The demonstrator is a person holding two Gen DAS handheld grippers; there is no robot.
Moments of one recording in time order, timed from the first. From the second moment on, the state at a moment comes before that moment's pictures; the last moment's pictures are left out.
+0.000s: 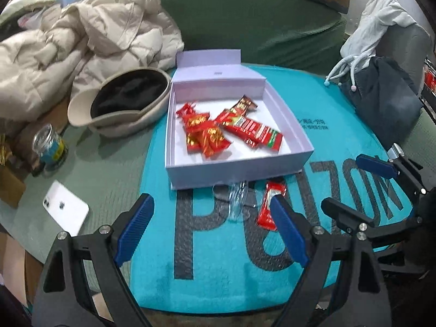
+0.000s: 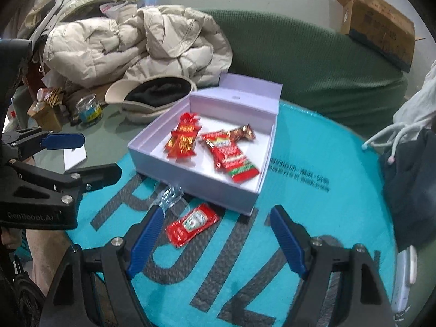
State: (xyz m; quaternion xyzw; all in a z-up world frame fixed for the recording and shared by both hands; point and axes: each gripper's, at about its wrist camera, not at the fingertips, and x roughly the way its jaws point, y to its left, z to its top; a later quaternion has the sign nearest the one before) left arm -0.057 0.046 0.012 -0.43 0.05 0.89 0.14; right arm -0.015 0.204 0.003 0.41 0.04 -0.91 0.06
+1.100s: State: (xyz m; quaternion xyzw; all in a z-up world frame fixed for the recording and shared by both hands) left arm -0.069 0.009 -0.072 -0.48 0.01 0.87 0.11; right arm -0.062 0.176 -0.102 0.46 0.02 -0.89 0.06
